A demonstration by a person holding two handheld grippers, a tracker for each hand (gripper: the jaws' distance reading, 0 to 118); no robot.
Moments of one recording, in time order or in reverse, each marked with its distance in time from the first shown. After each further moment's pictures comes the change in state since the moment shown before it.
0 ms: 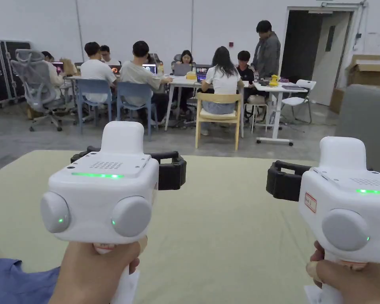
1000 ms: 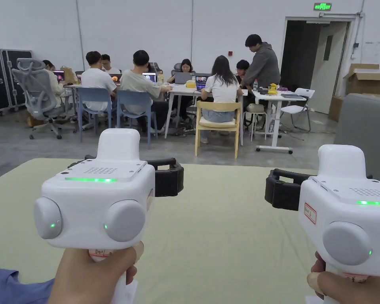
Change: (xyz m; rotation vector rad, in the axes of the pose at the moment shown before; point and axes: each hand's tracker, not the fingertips) left arm -0.003 0.007 -0.001 -0.022 -0.013 0.028; right arm 0.000 0.005 0.002 0.020 0.010 0.014
